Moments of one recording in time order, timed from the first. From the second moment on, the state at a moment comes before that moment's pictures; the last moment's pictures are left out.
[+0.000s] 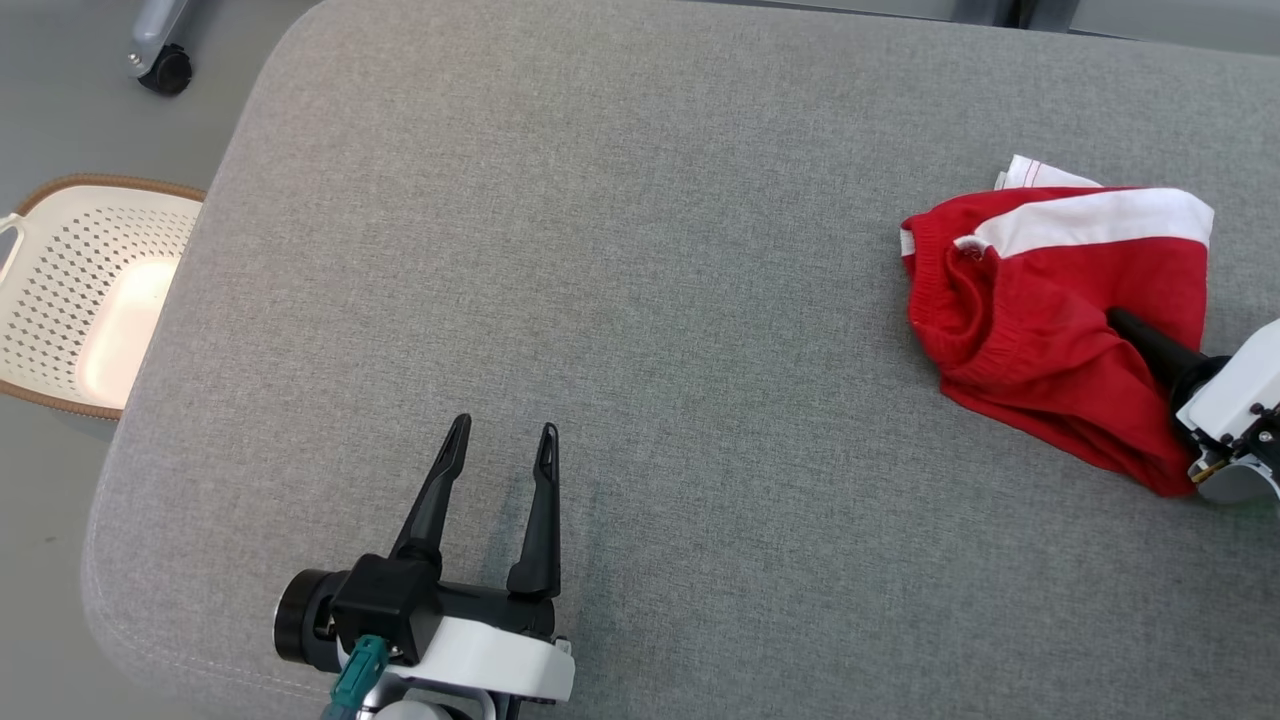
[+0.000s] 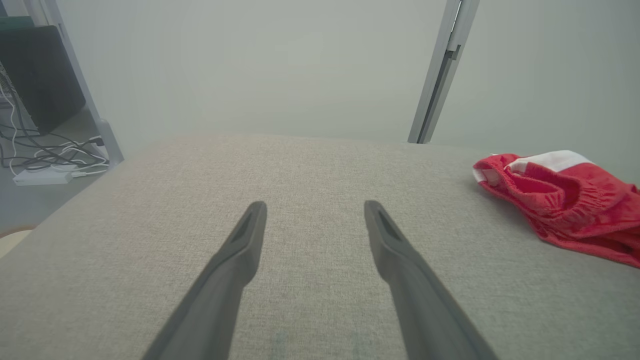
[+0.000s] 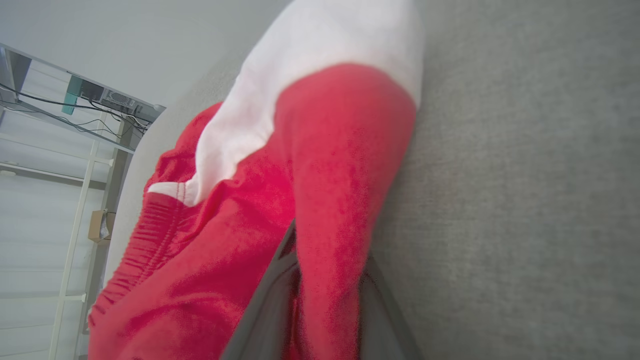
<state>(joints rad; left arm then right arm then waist) -0.07 0.05 -0.37 0.03 -0.26 0.17 -0.26 -0.63 -0.55 0.46 0.62 1.34 0.13 0.31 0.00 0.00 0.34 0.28</state>
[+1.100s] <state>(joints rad) -0.16 0.05 -0.43 0.06 -0.23 0.15 -0.26 -0.77 -0.89 0.76 0.49 1.31 0.13 0.26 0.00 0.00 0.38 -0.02</state>
